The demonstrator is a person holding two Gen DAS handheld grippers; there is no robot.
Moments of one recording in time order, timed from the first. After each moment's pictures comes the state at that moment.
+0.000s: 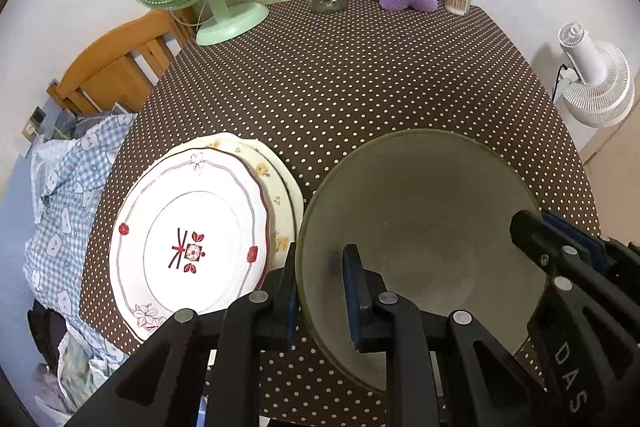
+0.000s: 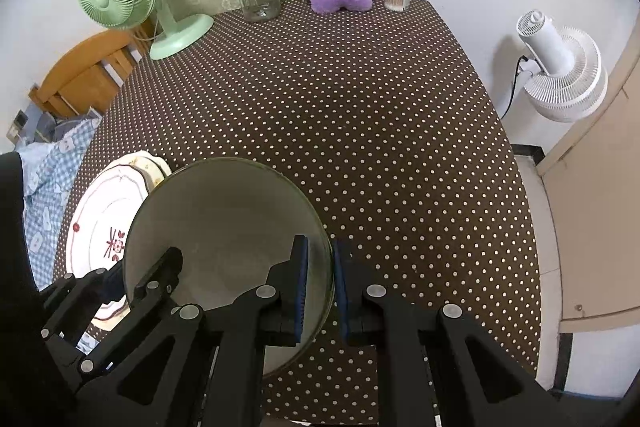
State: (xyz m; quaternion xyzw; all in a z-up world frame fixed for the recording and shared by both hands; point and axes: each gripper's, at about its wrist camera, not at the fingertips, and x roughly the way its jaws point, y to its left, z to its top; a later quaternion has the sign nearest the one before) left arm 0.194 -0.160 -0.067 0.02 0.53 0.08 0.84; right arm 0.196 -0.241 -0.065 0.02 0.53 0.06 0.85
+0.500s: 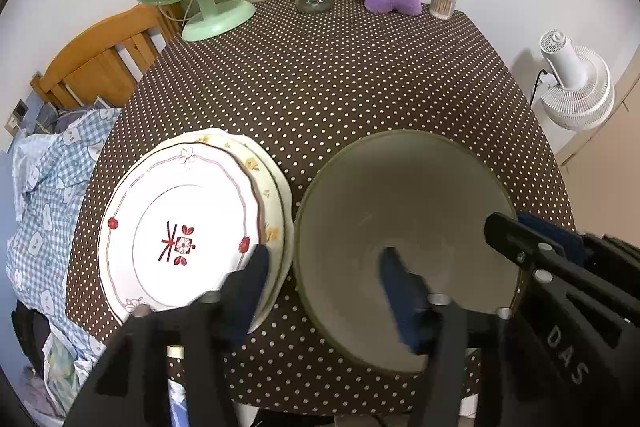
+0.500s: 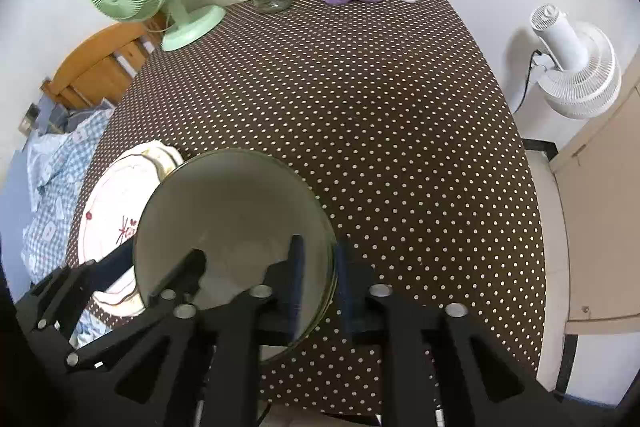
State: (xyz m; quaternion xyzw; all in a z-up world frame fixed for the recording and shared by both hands) left arm 0.188 -0.150 -0.056 -0.01 0.54 0.04 0.84; right arm 0.193 -0.247 -0.058 0.03 0.55 0.09 0.83
